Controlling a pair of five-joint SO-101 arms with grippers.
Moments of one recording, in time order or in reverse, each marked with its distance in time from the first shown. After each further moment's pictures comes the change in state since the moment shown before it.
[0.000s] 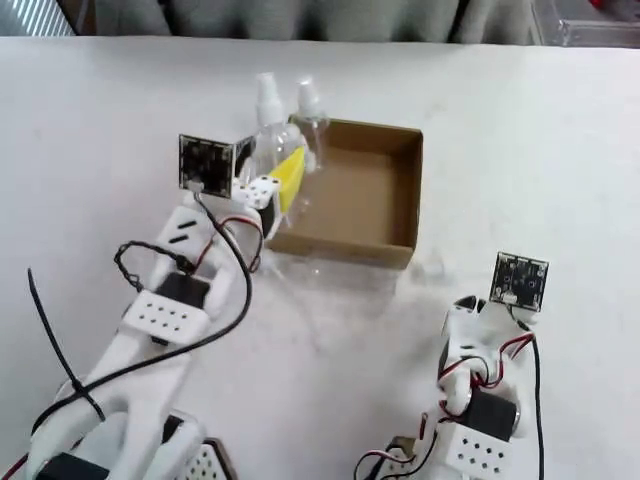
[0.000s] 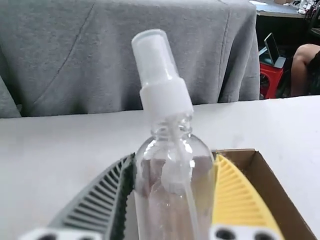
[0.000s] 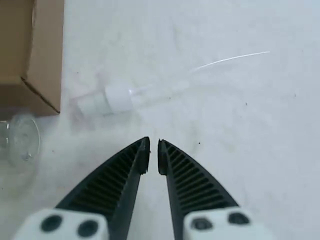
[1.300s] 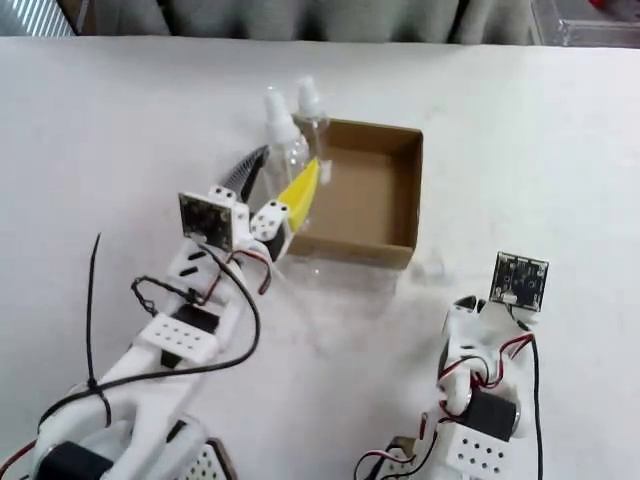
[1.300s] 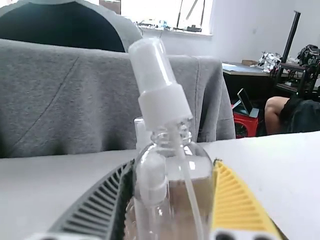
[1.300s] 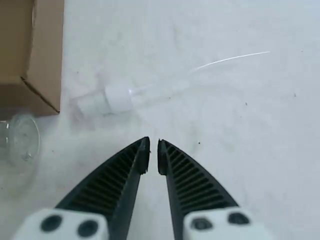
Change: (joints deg) left arm 3.4 4.0 13.0 -26.9 0.0; right arm 0.0 0.0 0.0 0.0 0.0
